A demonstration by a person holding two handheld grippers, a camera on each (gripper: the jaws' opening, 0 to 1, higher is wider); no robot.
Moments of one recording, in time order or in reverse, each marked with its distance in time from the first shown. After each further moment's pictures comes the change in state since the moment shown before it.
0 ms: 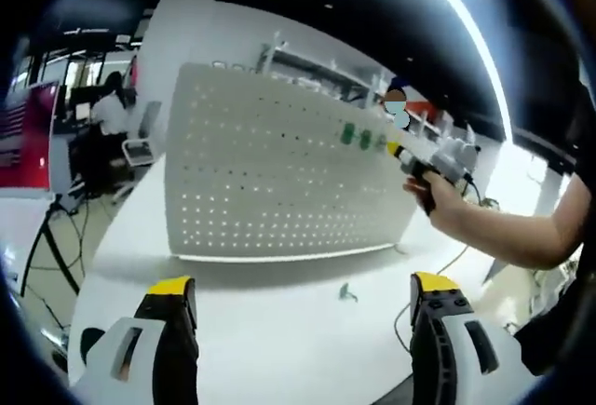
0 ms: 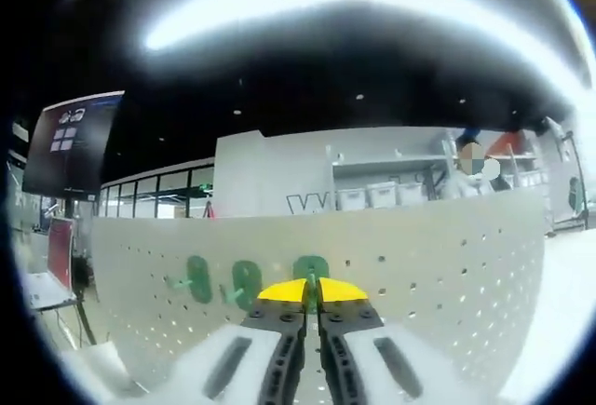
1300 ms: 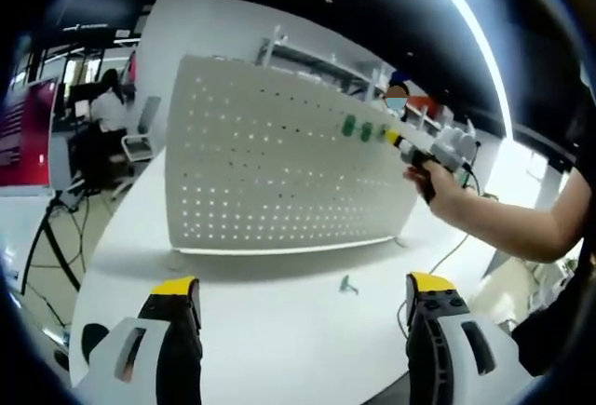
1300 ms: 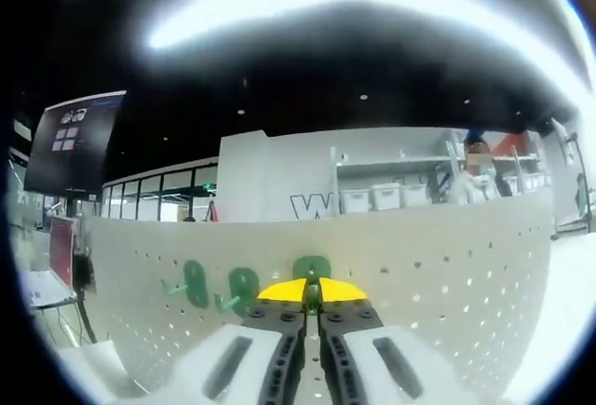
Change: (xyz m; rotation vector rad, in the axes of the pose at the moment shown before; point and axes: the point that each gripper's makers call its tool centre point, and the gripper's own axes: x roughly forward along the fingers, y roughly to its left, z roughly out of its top) left arm -0.002 0.002 -0.009 -0.001 0.039 0.002; right arm 0.004 0.002 0.009 -0.035 -0.009 0.023
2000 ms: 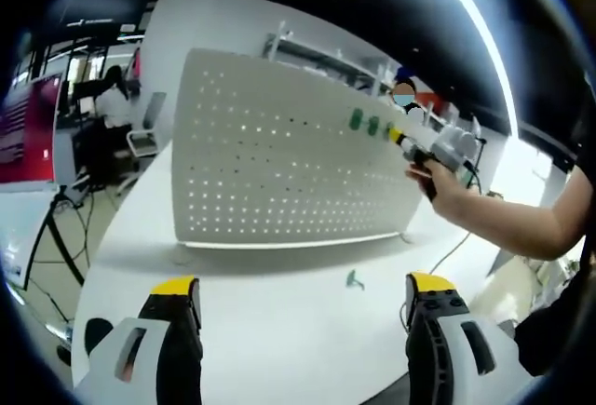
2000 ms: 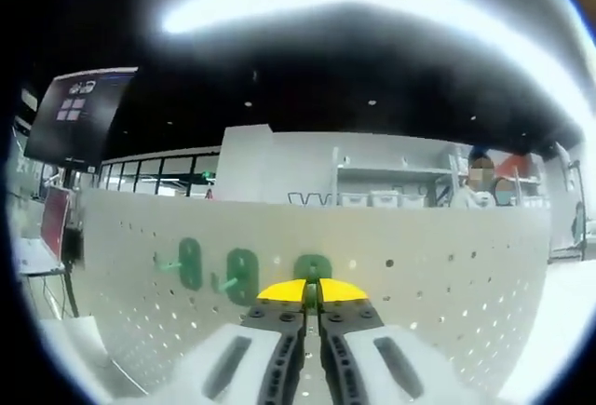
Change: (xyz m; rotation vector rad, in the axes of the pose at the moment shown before) left arm 0.001 0.006 -0.007 -0.008 0.011 0.023; right arm 0.009 -0.004 -0.013 -0.065 0.019 0.004
